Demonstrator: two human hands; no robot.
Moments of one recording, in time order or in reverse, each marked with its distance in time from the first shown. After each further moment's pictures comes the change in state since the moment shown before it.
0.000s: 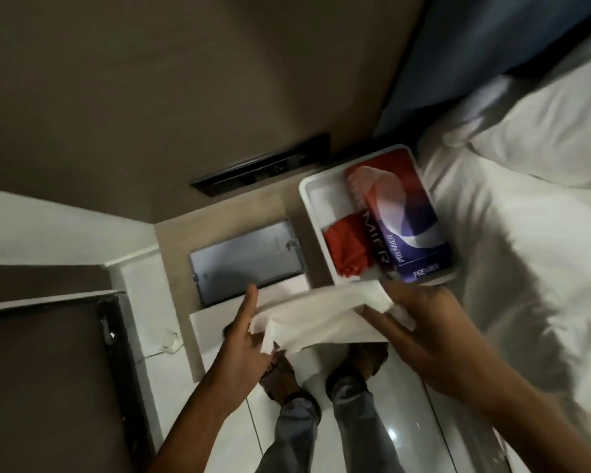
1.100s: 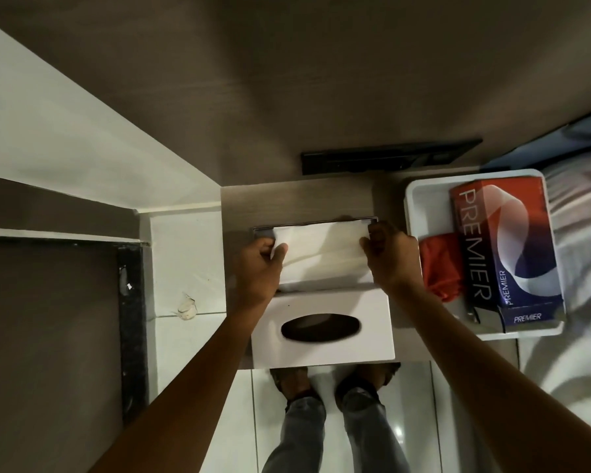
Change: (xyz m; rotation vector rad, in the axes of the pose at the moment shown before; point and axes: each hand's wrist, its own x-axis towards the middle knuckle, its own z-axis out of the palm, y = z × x) left_hand 0.127 0.074 -0.132 0.793 0.617 0.653; right_hand 0.222 0.080 0.180 -0.306 0.251 0.235
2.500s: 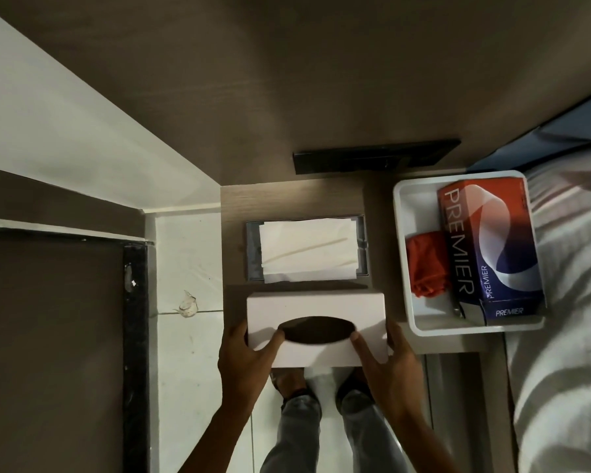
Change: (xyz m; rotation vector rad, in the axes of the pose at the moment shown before) left_hand -0.152 -0.048 -0.022 0.096 0.026 -0.325; right_hand -0.187 0.048 -0.003 0.254 -0.130 0.398
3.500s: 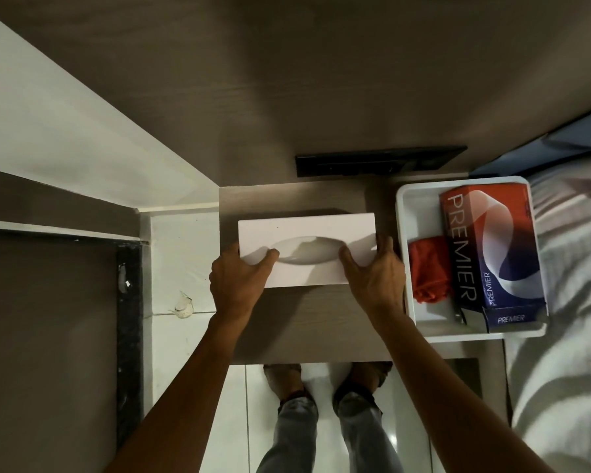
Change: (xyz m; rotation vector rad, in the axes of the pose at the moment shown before) left_hand 0.100 0.099 -0.010 0.092 0.134 0.190; right_hand 0.107 -0.117 0.012 -0.058 0.162 -0.228
